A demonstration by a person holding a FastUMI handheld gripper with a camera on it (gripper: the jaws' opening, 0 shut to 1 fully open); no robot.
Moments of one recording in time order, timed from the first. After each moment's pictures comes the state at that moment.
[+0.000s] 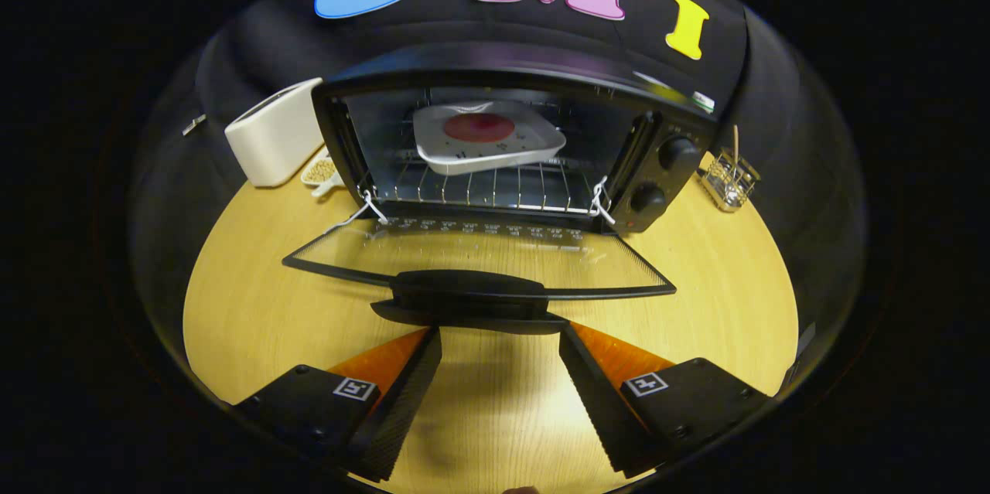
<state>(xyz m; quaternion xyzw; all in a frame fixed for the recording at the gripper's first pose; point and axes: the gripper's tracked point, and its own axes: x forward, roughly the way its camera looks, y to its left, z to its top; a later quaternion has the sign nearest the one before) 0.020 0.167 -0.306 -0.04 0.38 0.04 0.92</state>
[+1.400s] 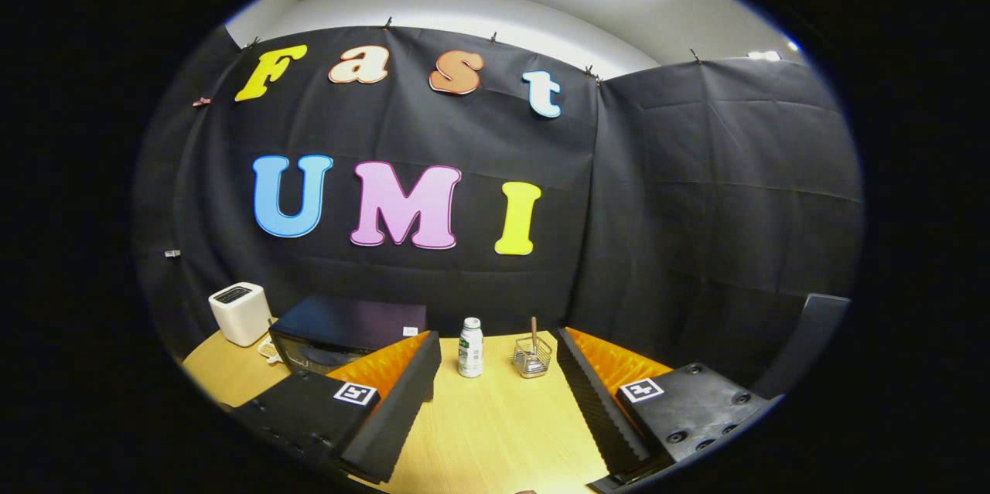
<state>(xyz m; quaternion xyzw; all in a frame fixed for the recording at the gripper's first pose) -0.136 -0.061 0.036 -0.03 0.00 -0.10 0.99</state>
